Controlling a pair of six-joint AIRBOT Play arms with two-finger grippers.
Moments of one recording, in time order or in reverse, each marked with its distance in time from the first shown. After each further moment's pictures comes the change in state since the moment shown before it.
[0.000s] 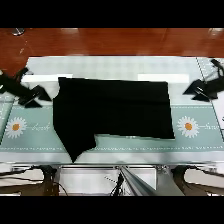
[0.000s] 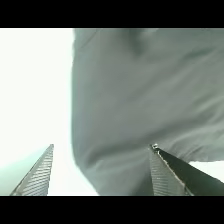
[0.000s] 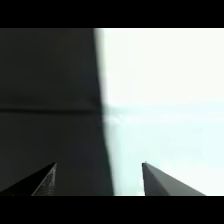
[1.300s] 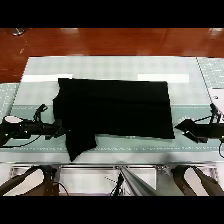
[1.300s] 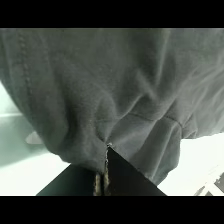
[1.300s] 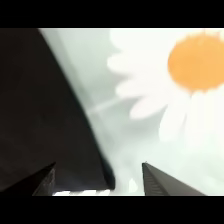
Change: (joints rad) left arm -0.051 0.271 -0.739 -0.426 0.347 0.290; right arm -0.093 0.488 -0.734 0.038 -0.201 0.079
